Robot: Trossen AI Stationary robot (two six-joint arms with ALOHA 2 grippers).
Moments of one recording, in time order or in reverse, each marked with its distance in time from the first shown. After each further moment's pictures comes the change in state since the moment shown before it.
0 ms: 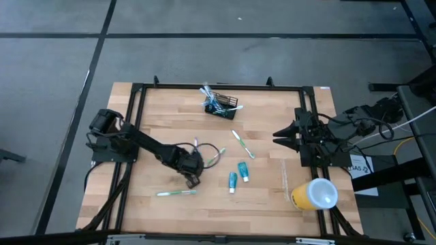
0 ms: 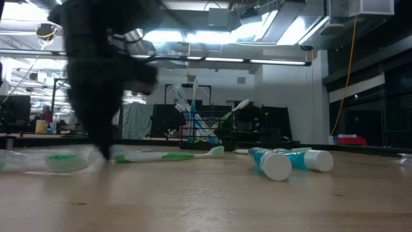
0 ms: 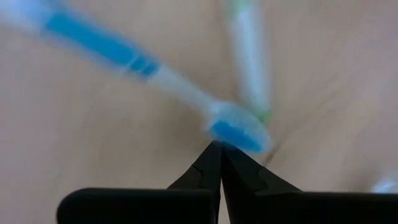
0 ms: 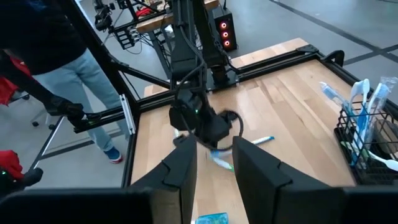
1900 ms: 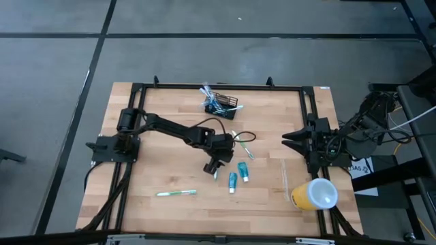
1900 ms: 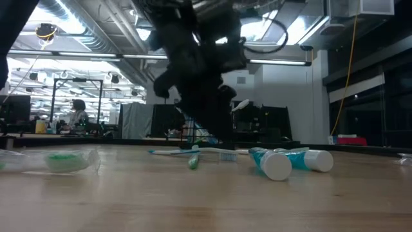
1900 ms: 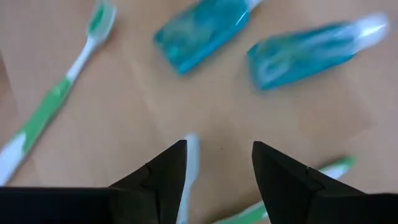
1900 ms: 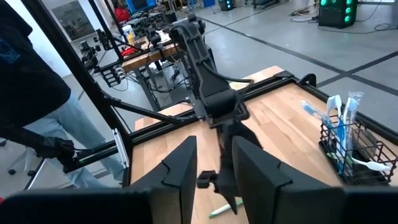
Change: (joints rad) left arm 0.271 0.267 0.408 0.107 0.245 1.182; right arm 0.312 0.000 0.000 0.012 0.451 0.135
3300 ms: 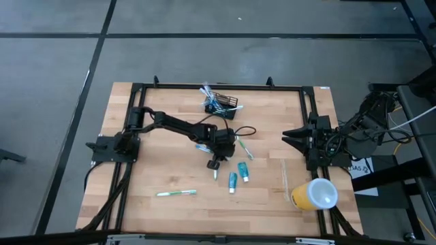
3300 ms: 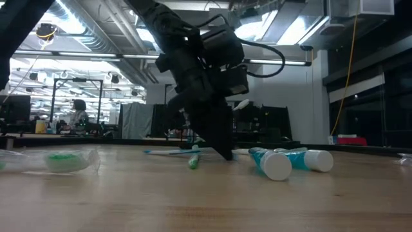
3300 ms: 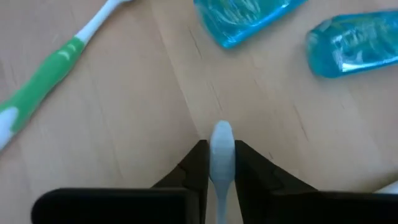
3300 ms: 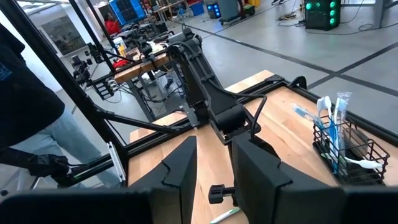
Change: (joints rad) left arm 0.068 0.093 0.000 0.071 0.074 -0.046; right arm 0.000 0.000 0.000 0.009 0.055 0.041
